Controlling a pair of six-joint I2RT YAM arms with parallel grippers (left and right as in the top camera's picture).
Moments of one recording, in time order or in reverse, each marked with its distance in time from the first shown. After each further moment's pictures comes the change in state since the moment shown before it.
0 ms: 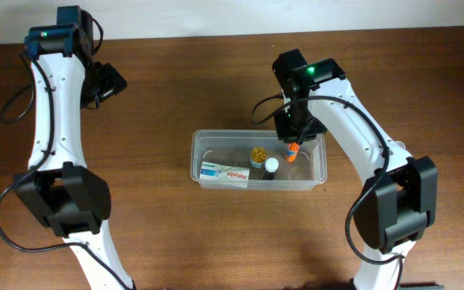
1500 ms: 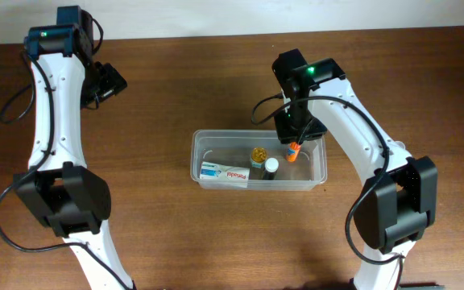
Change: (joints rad) left arm 0.000 0.000 0.000 0.000 0.000 0.000; right arm 0.000 0.000 0.000 -0.001 -0.001 -0.002
